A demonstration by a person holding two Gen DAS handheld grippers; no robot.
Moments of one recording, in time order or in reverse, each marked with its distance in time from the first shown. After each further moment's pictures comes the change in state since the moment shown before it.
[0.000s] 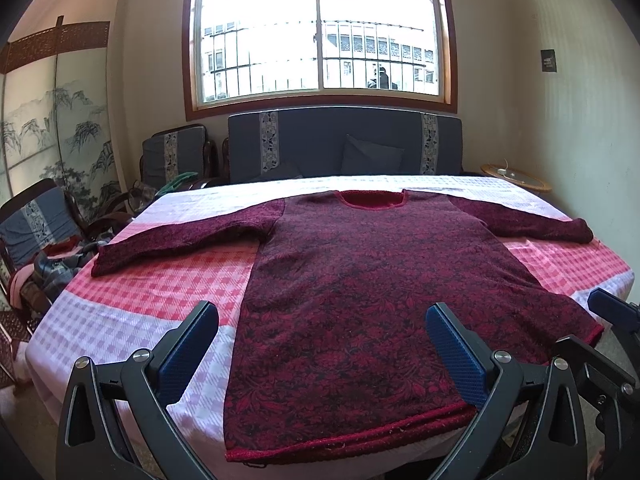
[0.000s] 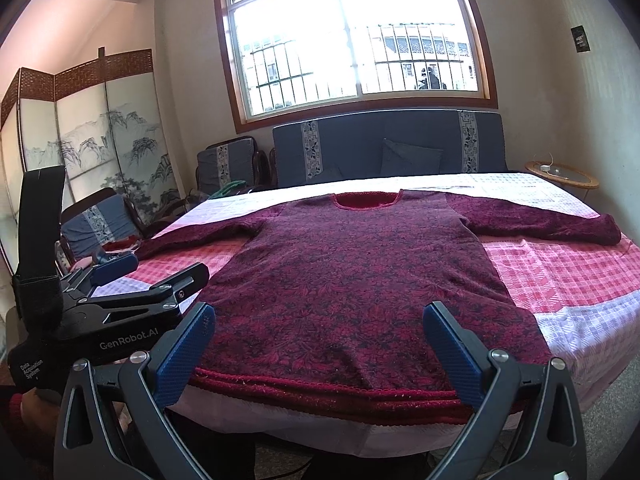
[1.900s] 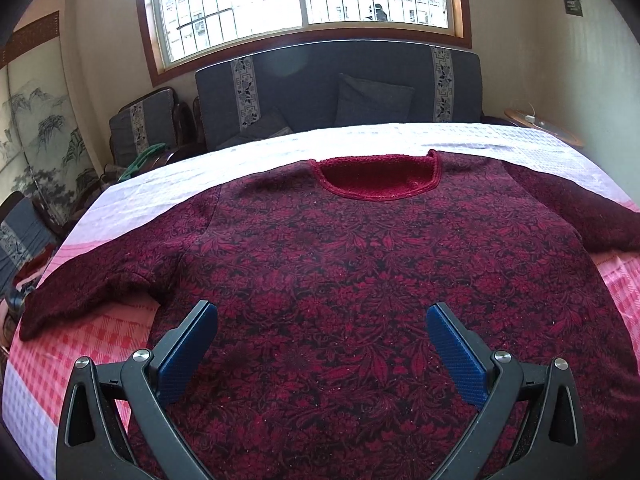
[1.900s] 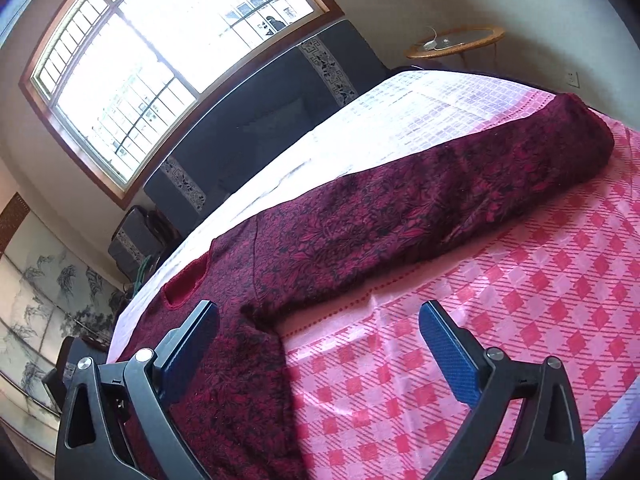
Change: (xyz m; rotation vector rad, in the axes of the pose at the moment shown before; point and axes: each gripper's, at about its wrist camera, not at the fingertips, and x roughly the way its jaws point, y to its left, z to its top) left arm 0.272 -0.052 0.070 0.066 0.224 0.024; right arm 0.146 -0.349 0.079 0.624 0.126 -0.146
